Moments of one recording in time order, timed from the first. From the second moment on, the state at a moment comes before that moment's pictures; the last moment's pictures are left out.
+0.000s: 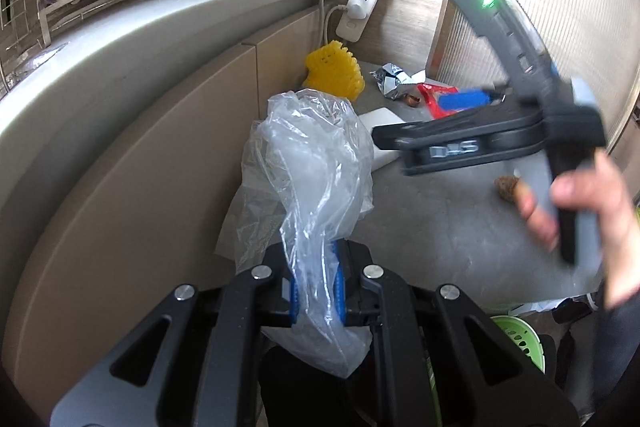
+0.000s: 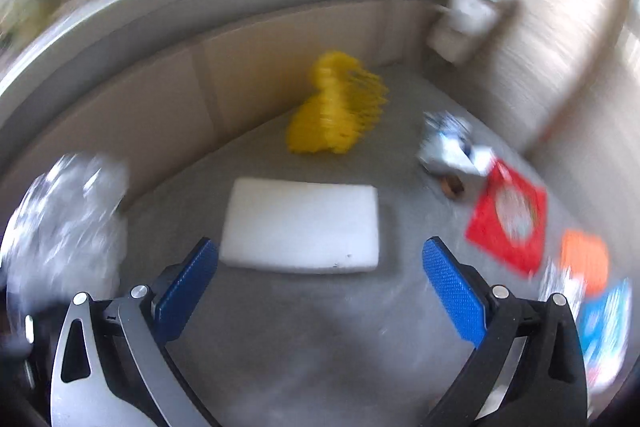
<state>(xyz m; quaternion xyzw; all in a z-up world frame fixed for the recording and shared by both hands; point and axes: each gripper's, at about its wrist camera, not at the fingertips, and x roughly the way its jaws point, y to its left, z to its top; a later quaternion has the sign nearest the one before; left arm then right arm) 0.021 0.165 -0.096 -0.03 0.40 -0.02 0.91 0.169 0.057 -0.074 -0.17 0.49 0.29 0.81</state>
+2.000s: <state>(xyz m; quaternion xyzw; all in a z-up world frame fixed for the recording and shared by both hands) -0.112 -0.044 -0.154 0.11 0.46 -0.34 0.81 -0.101 -0.197 -0.049 0.00 0.56 0.22 0.80</state>
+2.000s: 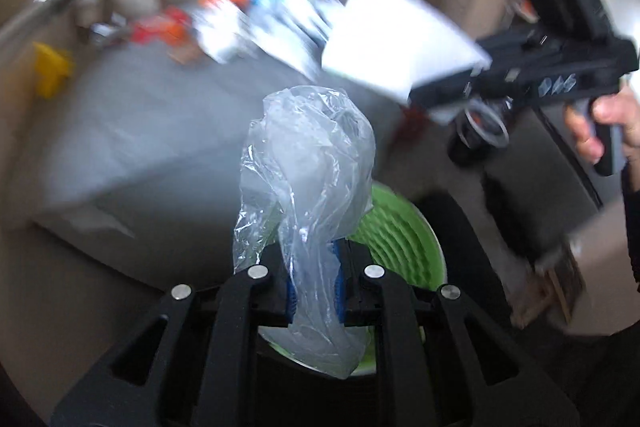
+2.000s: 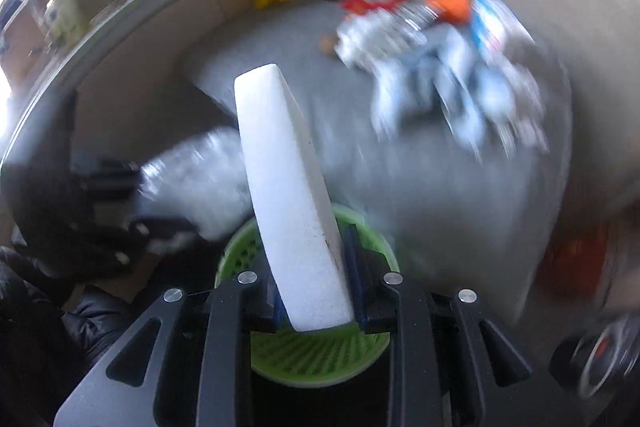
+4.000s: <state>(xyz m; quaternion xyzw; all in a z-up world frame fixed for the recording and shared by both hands) 0.248 0.105 -0.132 -0.03 0.43 0.01 0.90 0.185 -0.066 -0.002 -0.03 0.42 0.15 0.90</state>
